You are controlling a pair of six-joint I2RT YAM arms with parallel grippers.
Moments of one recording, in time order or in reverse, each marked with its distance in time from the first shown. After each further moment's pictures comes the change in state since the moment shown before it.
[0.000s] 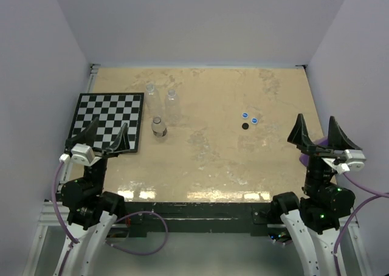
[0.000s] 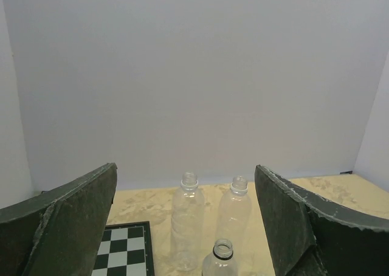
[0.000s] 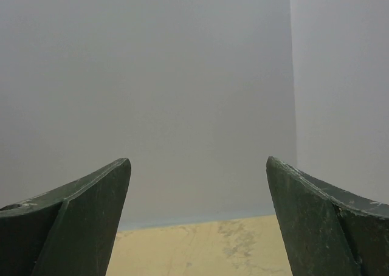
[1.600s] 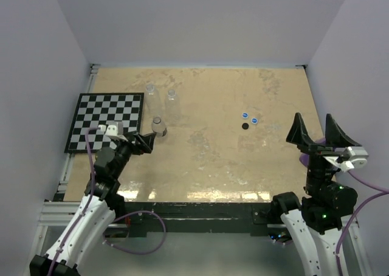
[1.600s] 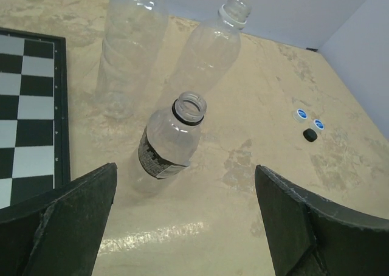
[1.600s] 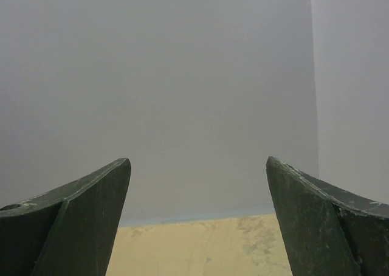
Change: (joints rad) left arm -0.003 0.419 -0.133 -0.060 0.137 -0.348; right arm 0.000 0.036 0.045 -0.037 -0.035 0.072
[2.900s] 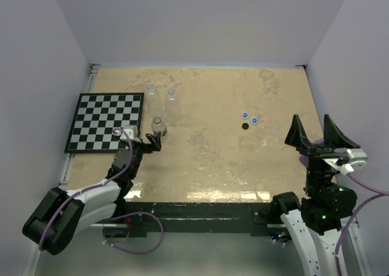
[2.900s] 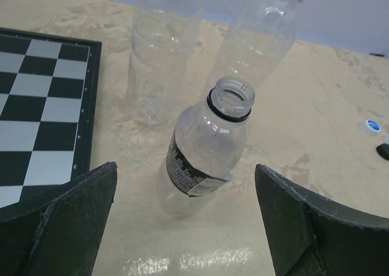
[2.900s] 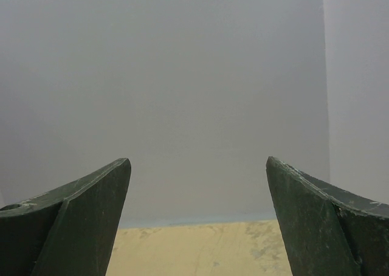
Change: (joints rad) left arm -0.206 0.576 -0.221 0.885 -0.366 0.105; right arm 0.000 -0.026 -0.017 0.012 -0.042 0.014
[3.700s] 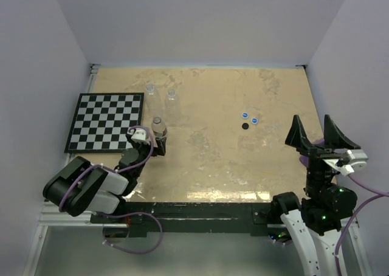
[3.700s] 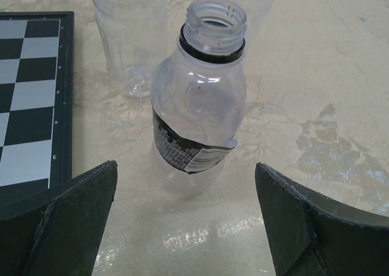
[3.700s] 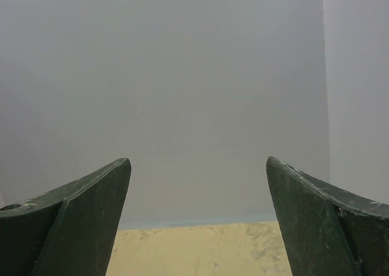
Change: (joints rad) left arm -0.020 0.344 0.000 0.240 0.067 0.130; right arm 0.000 -0.006 -0.002 0.002 0.000 0.000
